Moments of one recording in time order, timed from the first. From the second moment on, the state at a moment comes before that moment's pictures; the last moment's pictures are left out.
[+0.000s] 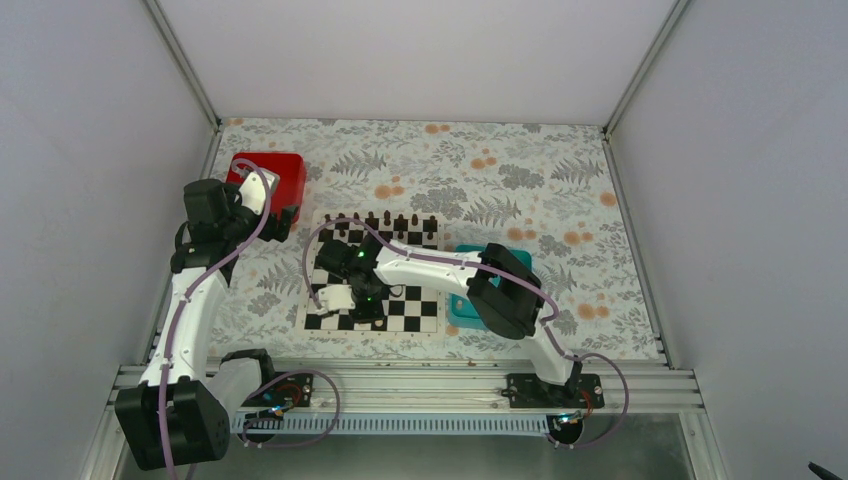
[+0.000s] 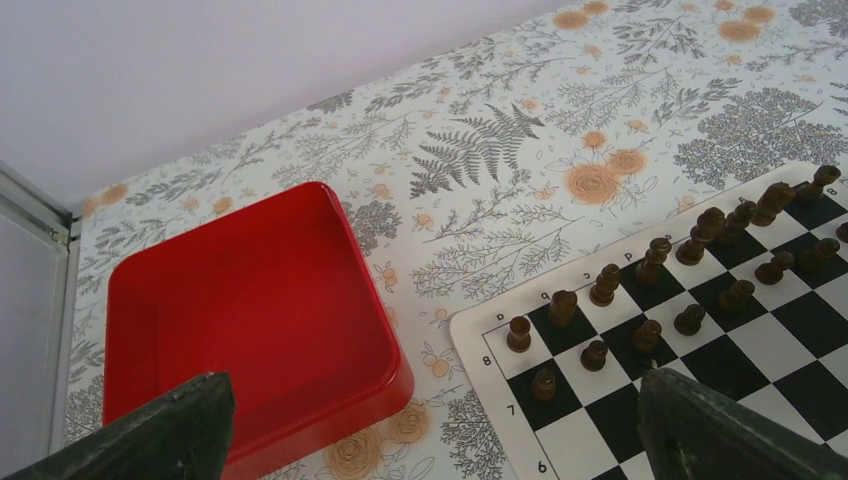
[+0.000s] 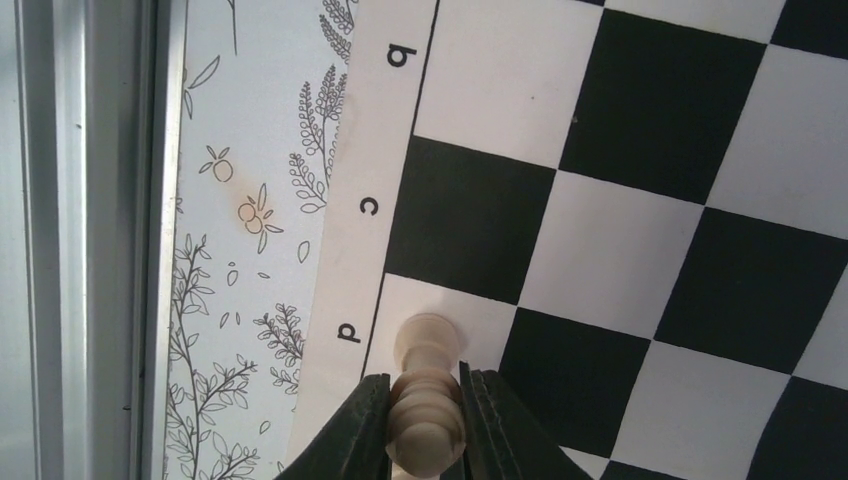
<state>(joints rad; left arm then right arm) 0.14 0.99 0.78 -0.33 0.40 0.38 1.16 2.16 1.71 -0.99 -0.19 -0.60</state>
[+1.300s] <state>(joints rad) 0.14 0.98 0.78 -0.33 0.42 0.38 0.35 1.24 0.94 -0.88 -0.18 -0.68</state>
